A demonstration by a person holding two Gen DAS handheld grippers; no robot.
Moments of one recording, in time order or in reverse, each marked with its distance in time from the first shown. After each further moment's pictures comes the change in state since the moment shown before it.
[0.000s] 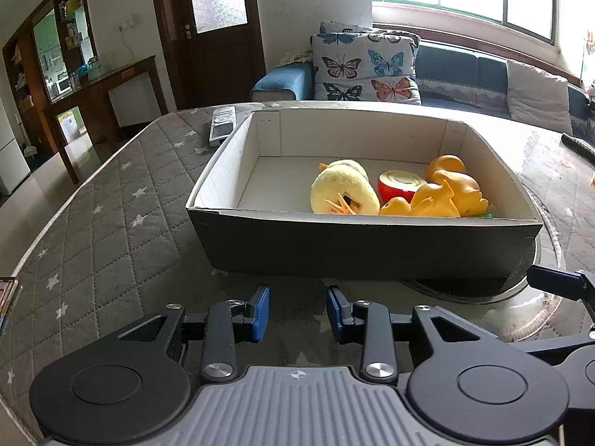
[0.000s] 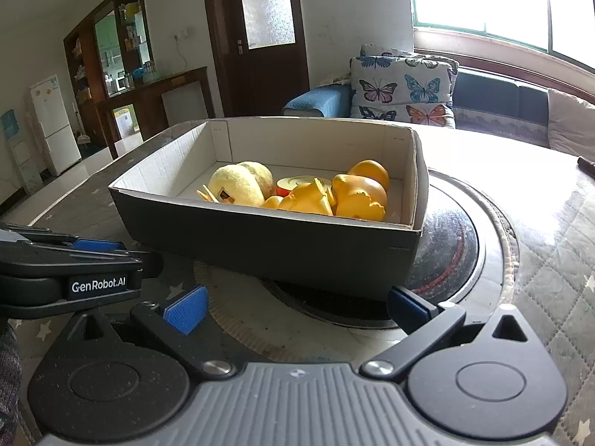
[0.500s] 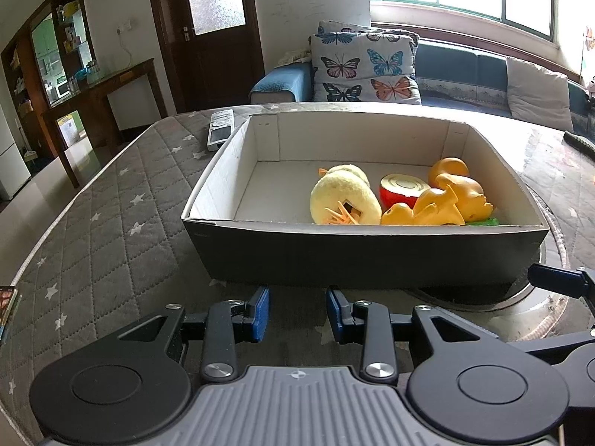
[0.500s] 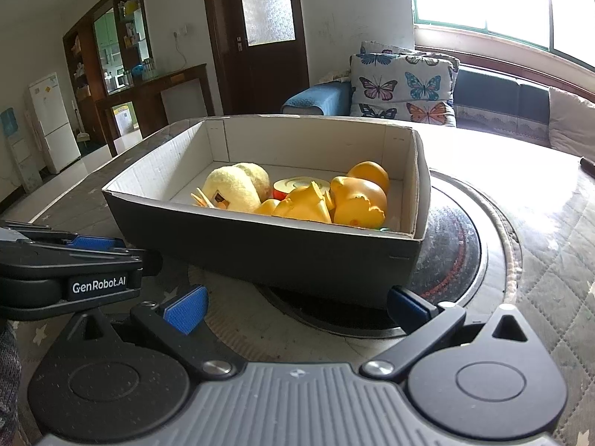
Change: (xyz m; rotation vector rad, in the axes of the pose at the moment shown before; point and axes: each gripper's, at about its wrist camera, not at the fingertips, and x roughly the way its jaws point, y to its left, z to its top) left arm 0.006 -0.001 0.006 0.011 0.000 0.006; right arm 0.007 -0.003 0.006 0.000 0.011 0.003
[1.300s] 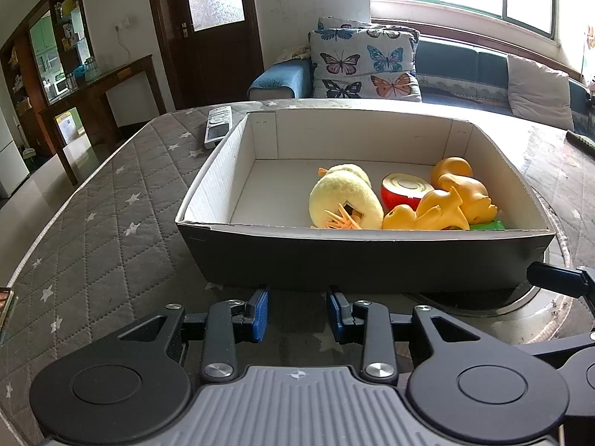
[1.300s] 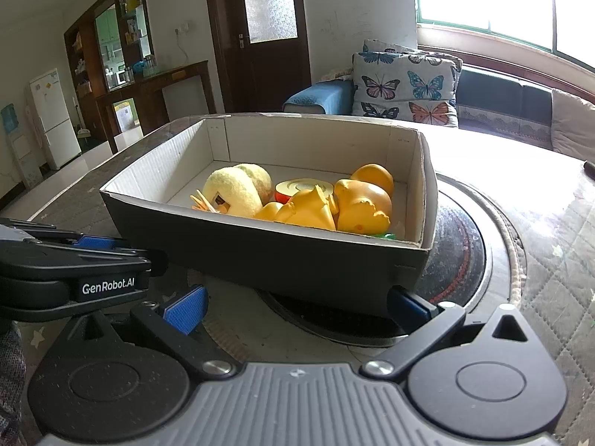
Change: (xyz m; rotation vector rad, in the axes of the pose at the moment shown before) left arm 0.006 0.000 0.004 0.001 0.014 -0.003; right arm 0.006 0.002 0.005 -0.011 0.007 -0.001
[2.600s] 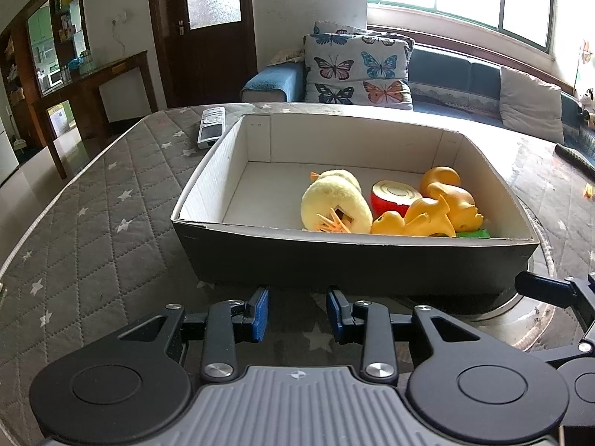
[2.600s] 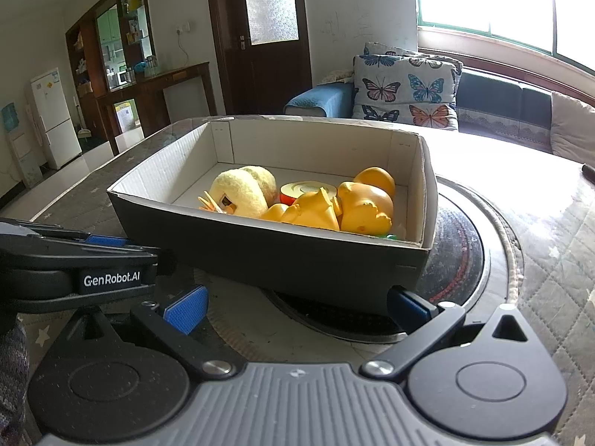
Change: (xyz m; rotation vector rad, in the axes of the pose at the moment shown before) left arm -0.006 0.005 0.000 -0.037 -0.011 -0.050; right arm -0.005 0.004 0.000 -0.007 -0.007 -0.002
